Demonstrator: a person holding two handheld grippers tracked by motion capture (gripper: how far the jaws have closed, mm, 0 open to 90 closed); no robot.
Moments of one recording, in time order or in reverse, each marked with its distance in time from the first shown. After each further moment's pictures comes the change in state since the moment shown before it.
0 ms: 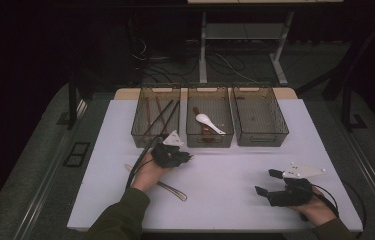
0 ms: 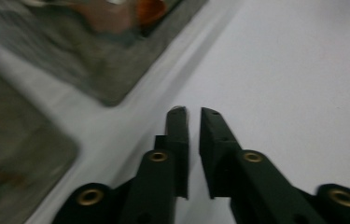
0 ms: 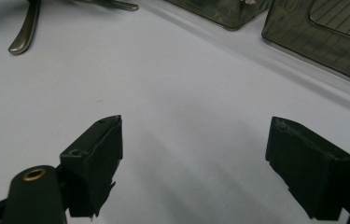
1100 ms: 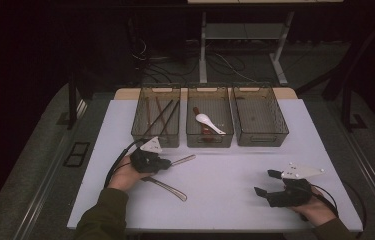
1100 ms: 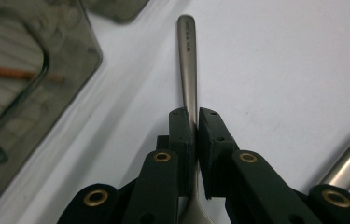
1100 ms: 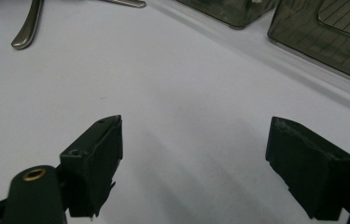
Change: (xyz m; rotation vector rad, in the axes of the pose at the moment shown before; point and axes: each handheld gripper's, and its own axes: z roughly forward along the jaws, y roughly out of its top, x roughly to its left) left arm 0.014 -0.036 -0.024 0.054 -0.072 0.078; right arm 0.002 0.001 0.001 0.011 0.010 -0.014
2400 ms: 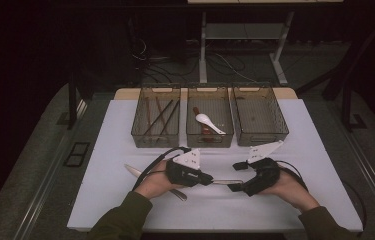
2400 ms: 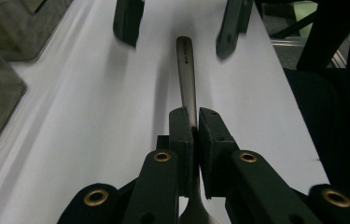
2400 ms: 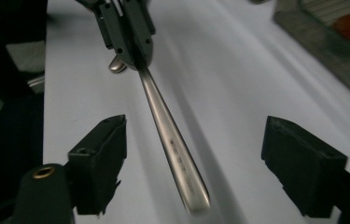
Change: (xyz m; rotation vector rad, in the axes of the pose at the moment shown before) left arm -0.080 0.079 0.033 -0.122 -0.317 0.286; right arm 0.019 0.076 0.057 0.150 0.387 -0.195
